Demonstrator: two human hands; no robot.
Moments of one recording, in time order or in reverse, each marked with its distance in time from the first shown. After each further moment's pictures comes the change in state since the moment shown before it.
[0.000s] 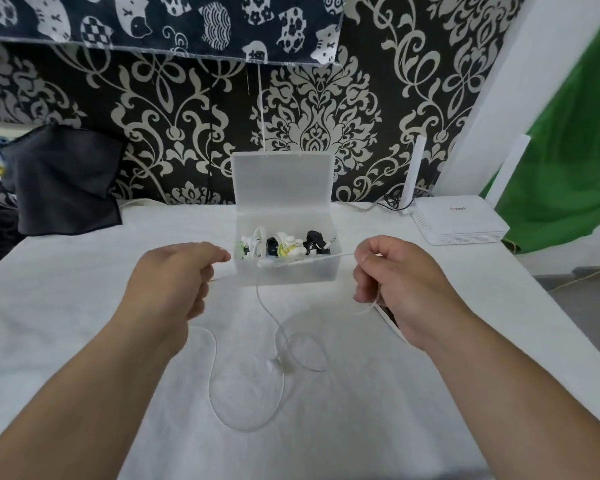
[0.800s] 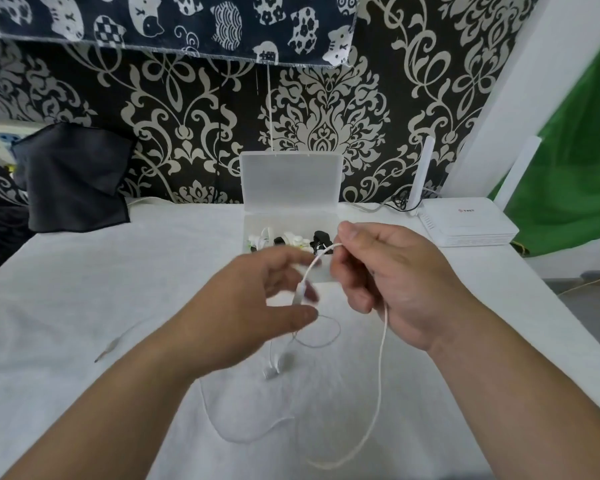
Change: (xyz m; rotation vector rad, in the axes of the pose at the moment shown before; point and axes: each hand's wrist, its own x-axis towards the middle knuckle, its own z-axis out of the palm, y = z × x) left_hand -0.030 -0.002 0.020 0.512 -0.584 0.443; right_hand -0.018 -0.030 0.016 0.287 -0.288 -0.102
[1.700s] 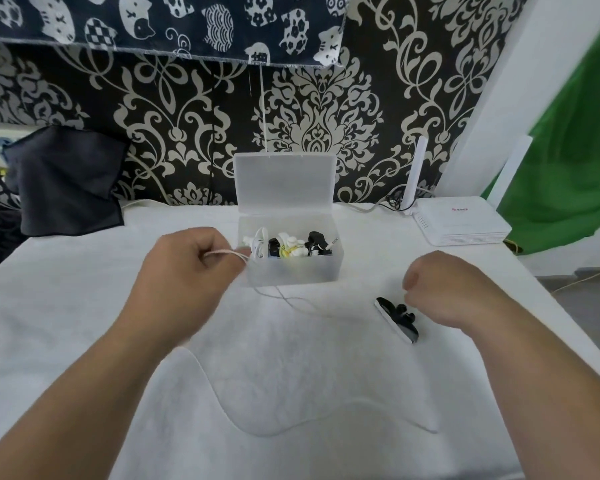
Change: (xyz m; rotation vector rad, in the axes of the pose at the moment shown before) left_hand 0.001 -0.004 -0.023 0.149 0.568 -0.105; right_hand 0.016 0.018 -0.081 -1.339 0.242 0.424
